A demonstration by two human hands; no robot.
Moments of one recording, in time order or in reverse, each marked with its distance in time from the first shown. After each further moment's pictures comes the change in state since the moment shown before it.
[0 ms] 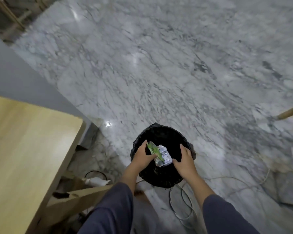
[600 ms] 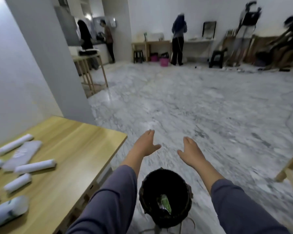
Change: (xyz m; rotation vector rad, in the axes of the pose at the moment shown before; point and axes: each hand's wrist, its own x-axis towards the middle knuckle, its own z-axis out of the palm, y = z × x) left_hand -0.218 0.157 -0.058 0.742 0.382 0.433; right_hand -0.160 -0.122 -0.155 -0.410 0.272 -0.439
